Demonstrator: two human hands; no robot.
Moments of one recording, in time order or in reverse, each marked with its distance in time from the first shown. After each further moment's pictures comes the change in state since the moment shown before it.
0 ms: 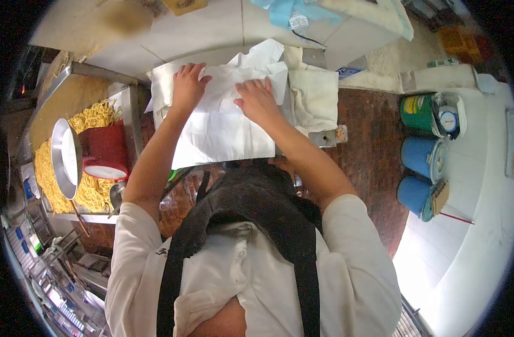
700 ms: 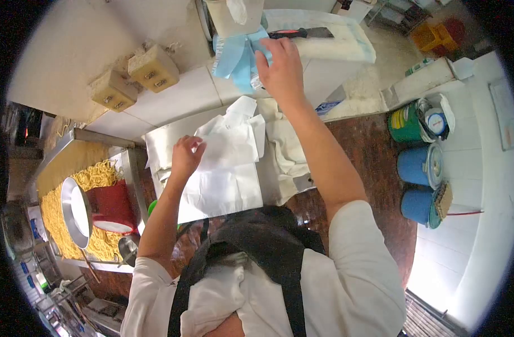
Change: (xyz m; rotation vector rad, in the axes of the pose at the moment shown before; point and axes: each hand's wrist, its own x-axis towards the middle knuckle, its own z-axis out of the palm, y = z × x) left_hand 0.004 0.035 -0.003 -0.222 -0.142 -0.097; right_hand 0.135 0.107 -0.202 0.177 0.733 0.053
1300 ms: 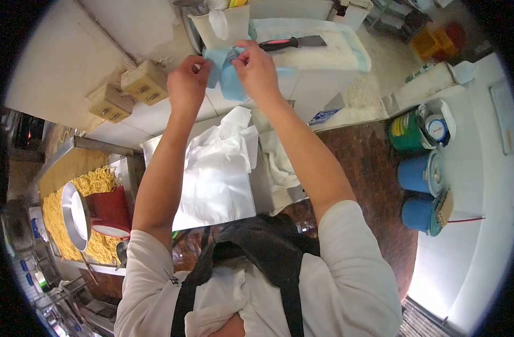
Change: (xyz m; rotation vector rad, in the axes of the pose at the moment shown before) left_hand 0.178 0.152 -0.043 -0.058 0.491 0.115; right_hand 0.020 0.008 0.028 0.309 -0.165 0.276
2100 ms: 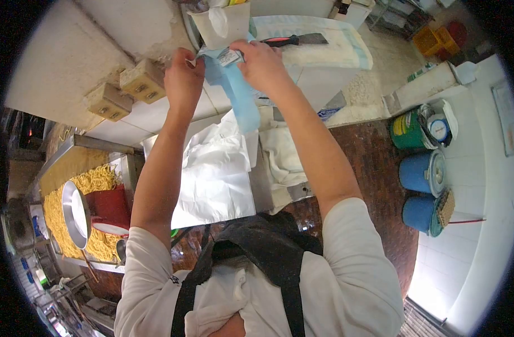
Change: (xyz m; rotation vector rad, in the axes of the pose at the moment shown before) left_hand 0.007 -0.002 0.002 0.170 0.013 -0.125; right_hand 0.011 -0.001 -0.027 -0.409 -0.274 -0.112
